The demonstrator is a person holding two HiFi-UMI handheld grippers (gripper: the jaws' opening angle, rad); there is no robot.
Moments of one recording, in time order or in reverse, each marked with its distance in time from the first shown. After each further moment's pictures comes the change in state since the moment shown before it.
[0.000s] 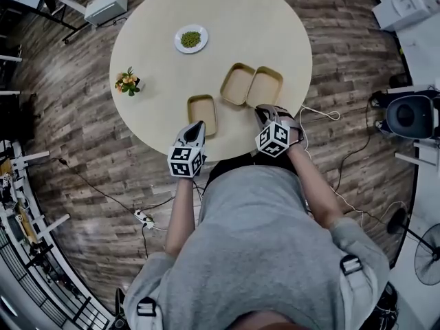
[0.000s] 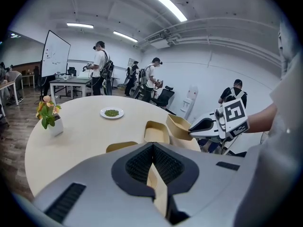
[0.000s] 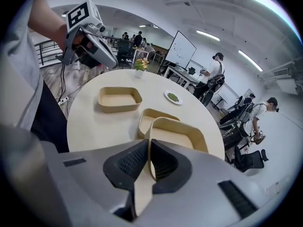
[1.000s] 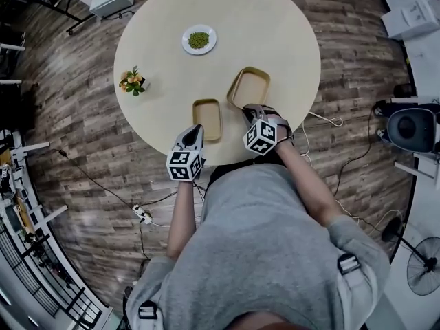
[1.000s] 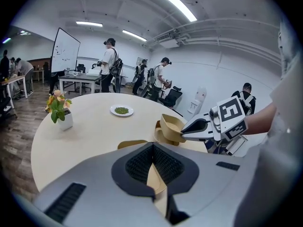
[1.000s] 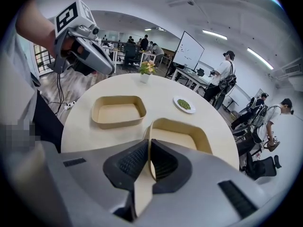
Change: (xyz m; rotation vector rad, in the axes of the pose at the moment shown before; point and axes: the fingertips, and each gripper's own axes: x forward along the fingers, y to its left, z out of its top) left arm -0.001 0.033 -0.002 -0.069 0.010 0.068; right arm 0.053 0.010 0.056 -0.017 -0.037 0.118
